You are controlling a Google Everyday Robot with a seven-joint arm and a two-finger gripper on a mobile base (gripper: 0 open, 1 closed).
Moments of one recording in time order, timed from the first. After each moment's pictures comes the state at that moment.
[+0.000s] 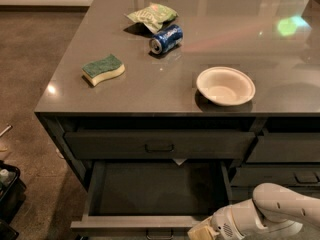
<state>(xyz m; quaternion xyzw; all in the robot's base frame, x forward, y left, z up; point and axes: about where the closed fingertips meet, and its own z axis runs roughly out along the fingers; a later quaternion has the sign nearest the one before) 0.312 -0.115 0.484 -0.30 0.86 0.40 0.11</state>
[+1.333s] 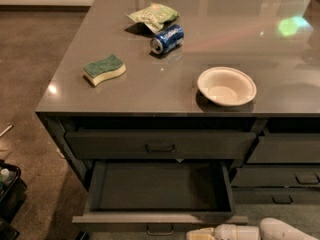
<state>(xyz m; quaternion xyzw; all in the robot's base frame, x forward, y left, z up) 0.322 -0.122 0.400 -0.18 0.81 0.52 0.22</state>
